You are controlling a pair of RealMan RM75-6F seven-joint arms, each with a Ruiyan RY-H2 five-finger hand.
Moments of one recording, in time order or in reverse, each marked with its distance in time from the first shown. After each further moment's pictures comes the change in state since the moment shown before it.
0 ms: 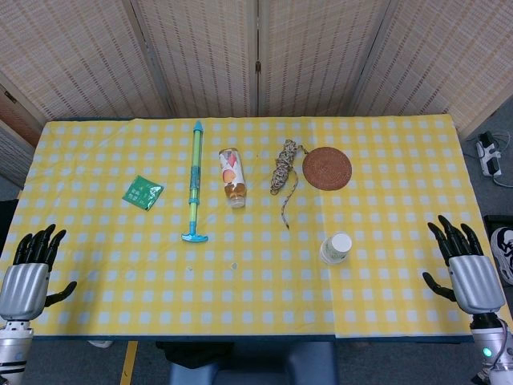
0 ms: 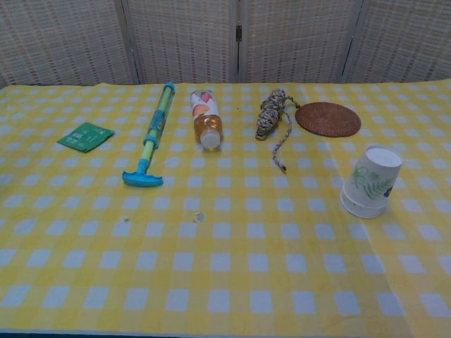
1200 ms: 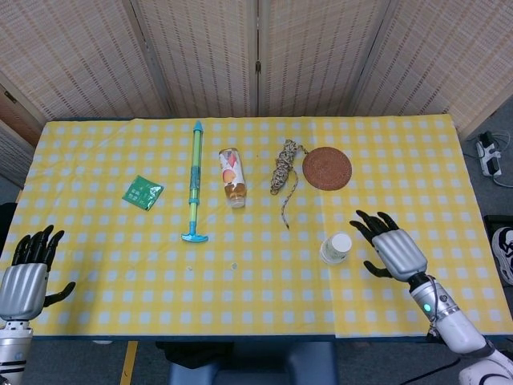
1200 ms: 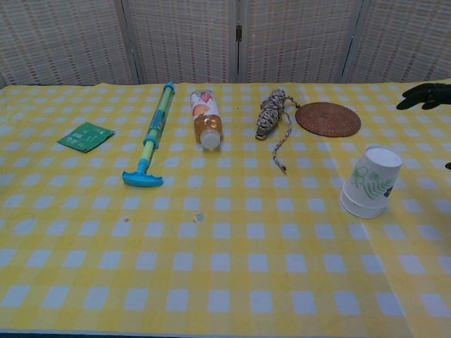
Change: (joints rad) left arm 0.000 0.003 -0.003 -0.011 -0.030 -0.009 0.008; right arm 0.318 0.033 0.045 -0.132 0.119 -0.487 -0.108
